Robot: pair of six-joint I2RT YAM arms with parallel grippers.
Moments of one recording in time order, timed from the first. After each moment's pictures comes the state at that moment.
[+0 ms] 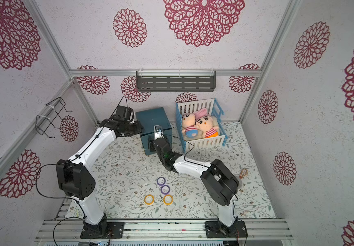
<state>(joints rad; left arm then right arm) -0.28 1.84 1.75 -0.75 0.10 -0.49 0.81 1.88 1.29 0.38 0.41 0.27</state>
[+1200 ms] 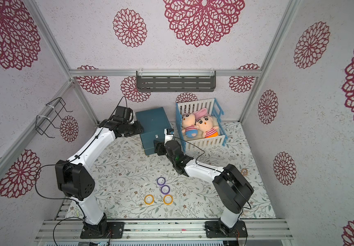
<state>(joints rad) -0.28 1.83 1.74 -0.74 0.10 -0.49 0.72 1.69 1.03 0.40 0.15 0.52</state>
